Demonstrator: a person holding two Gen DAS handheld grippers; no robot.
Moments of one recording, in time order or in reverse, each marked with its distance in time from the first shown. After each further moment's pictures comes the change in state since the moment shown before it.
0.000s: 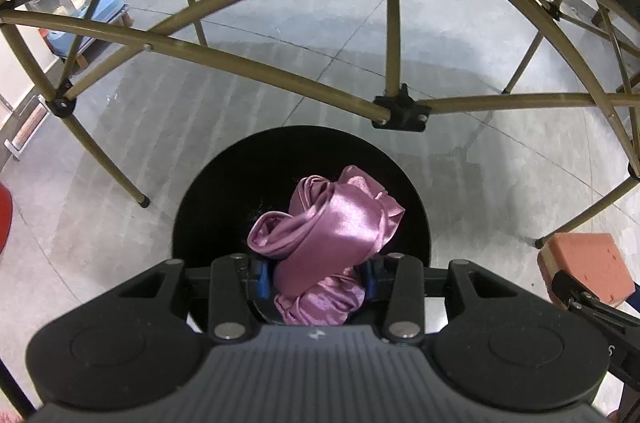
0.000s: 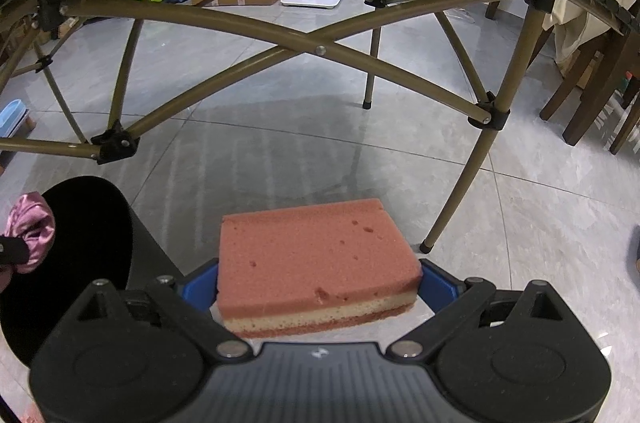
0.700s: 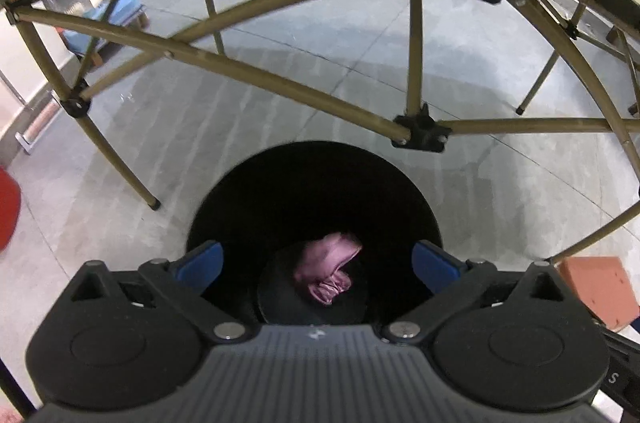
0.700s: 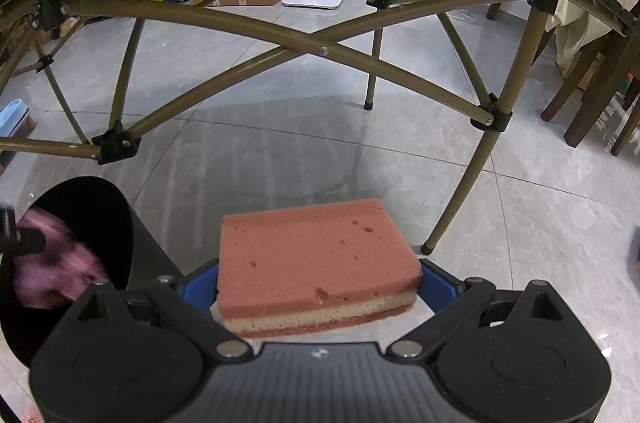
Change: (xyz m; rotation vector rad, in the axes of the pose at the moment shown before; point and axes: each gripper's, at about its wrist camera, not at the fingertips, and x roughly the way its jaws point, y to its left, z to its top) left arm -0.003 0.009 0.008 -0.047 -0.030 0.042; right arm 0.000 0.001 0.000 -0.002 -0.004 0.006
